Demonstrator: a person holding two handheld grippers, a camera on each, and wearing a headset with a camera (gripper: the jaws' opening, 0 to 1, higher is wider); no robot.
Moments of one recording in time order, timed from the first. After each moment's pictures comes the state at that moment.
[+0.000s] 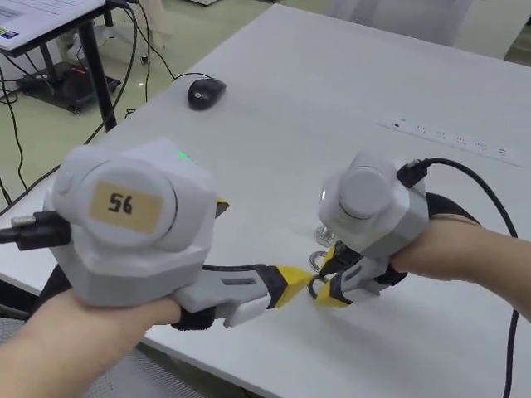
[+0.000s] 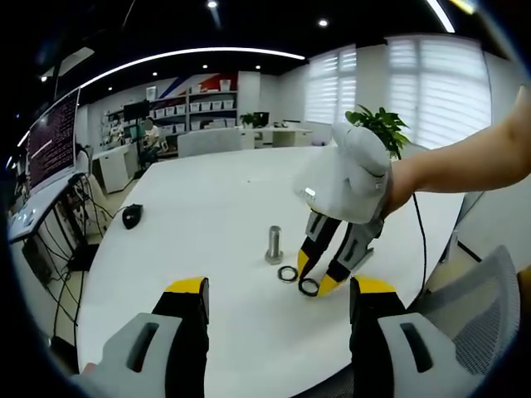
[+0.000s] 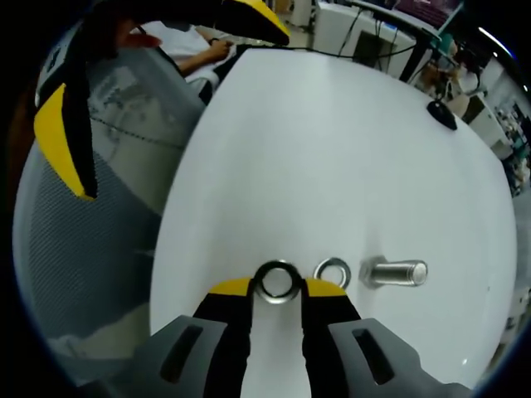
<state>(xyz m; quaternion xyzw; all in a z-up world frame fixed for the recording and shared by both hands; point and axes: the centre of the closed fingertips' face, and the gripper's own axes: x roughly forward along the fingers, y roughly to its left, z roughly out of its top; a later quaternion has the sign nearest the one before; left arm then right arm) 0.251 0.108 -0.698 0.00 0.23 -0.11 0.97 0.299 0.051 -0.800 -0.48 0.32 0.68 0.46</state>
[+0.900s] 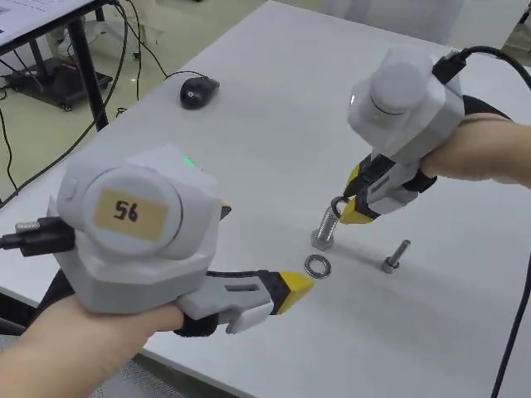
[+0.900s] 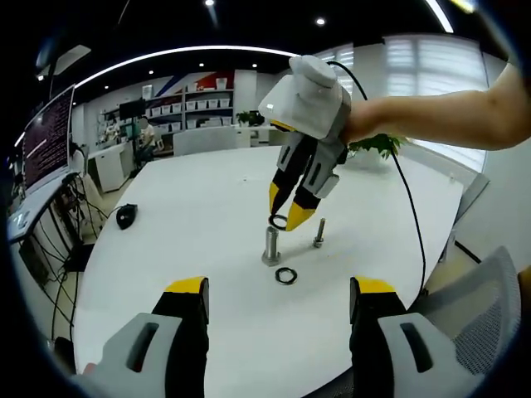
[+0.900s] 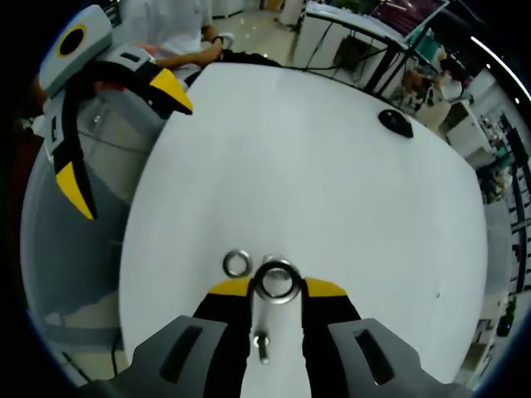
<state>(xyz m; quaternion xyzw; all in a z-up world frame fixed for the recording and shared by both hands) 0.260 0.107 -0.703 0.00 0.24 -0.12 0.96 0.379 0.075 -0.744 -0.52 0.28 0.64 0.49</state>
